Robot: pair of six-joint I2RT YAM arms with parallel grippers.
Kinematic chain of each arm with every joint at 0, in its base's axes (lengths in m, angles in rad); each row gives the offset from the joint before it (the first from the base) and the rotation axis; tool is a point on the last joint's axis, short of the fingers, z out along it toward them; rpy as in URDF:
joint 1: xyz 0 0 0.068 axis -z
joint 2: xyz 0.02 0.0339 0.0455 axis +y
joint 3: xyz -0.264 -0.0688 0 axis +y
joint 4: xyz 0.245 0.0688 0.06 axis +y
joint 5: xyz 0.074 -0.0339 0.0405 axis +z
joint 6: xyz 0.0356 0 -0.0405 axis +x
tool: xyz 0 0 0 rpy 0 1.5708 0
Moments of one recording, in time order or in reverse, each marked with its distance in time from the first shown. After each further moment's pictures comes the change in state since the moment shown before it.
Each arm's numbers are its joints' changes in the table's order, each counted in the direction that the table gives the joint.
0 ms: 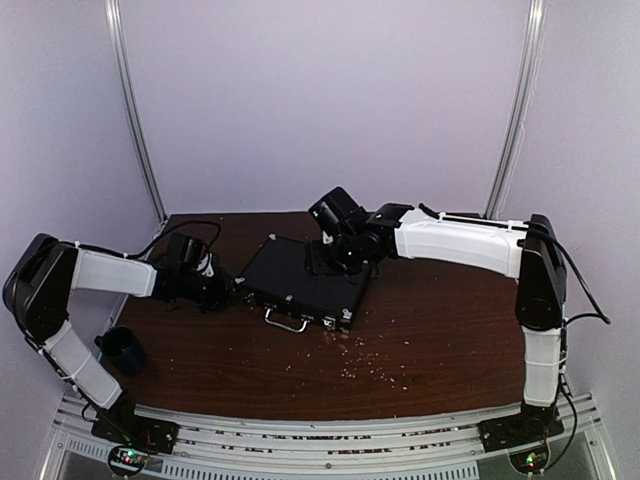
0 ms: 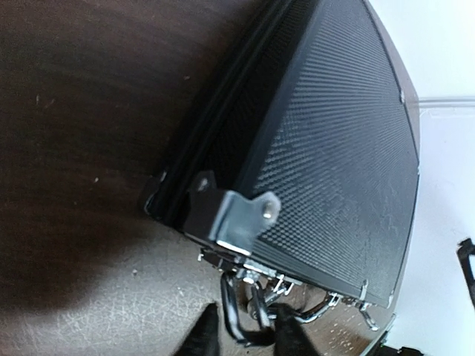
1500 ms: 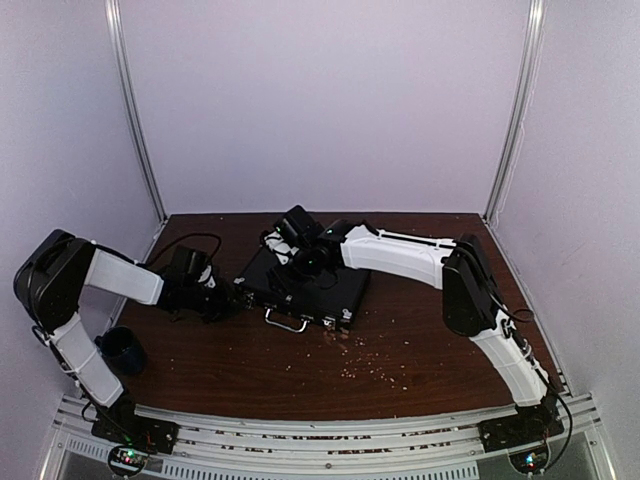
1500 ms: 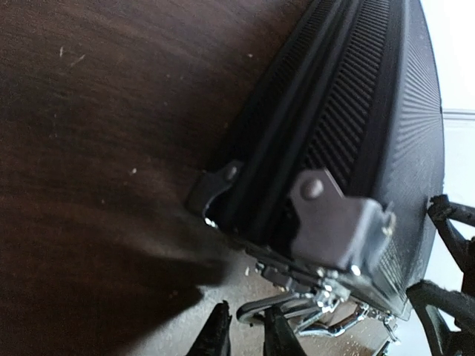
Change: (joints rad) left arm -0.001 0.084 0.063 -0.128 0.008 -0.050; right arm -0.004 0.432 -0.466 0.038 0.191 -0.531
